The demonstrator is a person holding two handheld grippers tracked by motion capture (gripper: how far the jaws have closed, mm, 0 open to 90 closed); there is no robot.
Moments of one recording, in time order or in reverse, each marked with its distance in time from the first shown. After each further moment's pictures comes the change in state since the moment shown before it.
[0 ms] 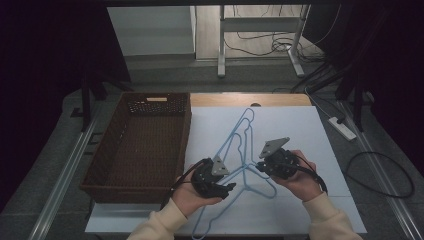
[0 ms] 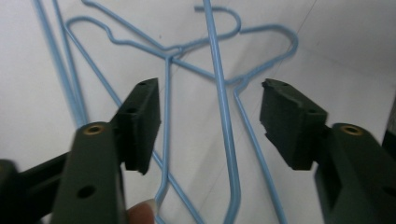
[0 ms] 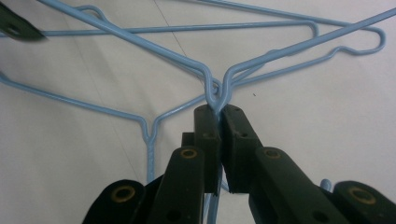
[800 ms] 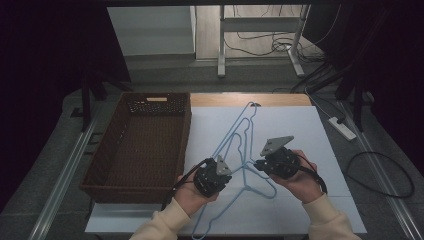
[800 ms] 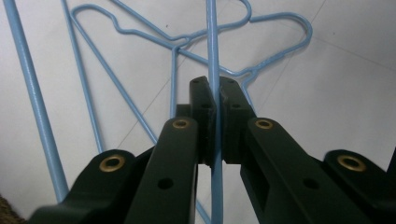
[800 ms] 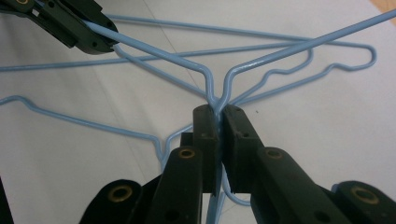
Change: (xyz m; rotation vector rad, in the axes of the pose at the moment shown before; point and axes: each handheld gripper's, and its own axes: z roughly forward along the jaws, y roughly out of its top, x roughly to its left) left arm -0.003 0.006 -0.003 0.037 0.044 -0.014; right arm 0.004 0.006 -0.013 -0.079 0.011 0.044
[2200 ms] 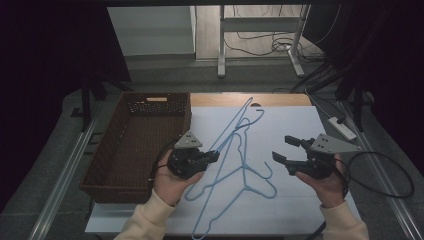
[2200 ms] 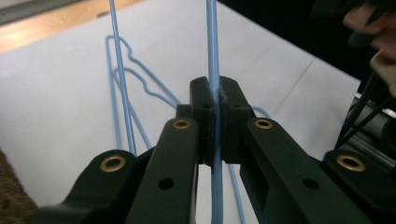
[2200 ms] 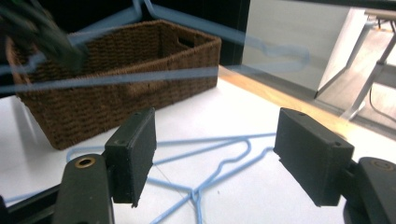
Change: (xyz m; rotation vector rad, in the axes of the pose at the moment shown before) left arm 0.045 0.001 -0.081 -0.296 -0.099 -0.260; right arm -0.018 -0.047 -0.062 -0.582 -0.094 0.194
